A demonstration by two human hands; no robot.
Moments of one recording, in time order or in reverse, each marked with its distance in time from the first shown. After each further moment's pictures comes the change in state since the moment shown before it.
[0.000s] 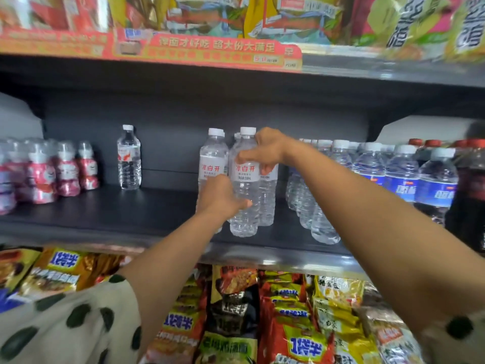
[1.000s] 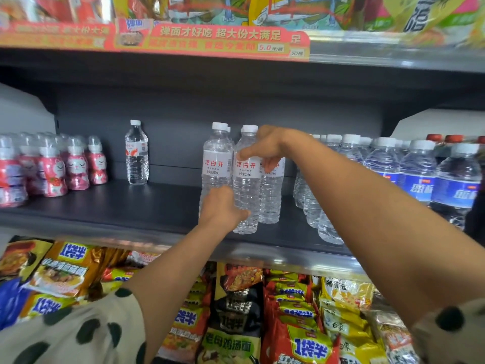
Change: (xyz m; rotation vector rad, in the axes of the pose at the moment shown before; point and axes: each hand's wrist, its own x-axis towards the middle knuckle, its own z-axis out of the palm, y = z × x) left_hand -0.009 -0.015 0.021 0.117 -0.002 -0.054; right_hand 0.026 0.004 0.003 -0.058 -0.178 0.066
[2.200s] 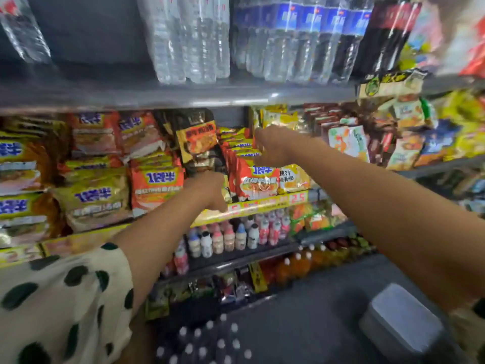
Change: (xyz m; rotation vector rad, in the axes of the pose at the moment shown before) left_hand -0.204 -0.102 0.036 0.428 -0.814 0.363; right_hand -0.257 0.013 0.202 -0.386 -0.092 0.306
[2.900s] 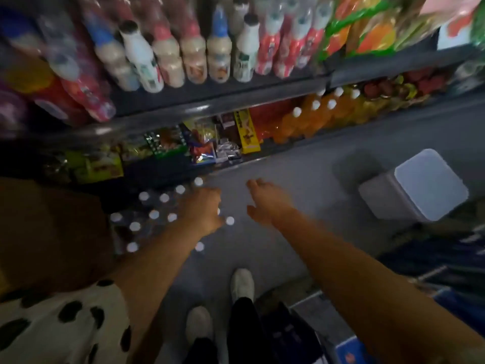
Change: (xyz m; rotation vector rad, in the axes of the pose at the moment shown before) left_hand 0.080 0.021 0.548 -0.269 -0.430 0.050; right_hand -0.116 0.004 0.623 0.303 -0.671 0.156
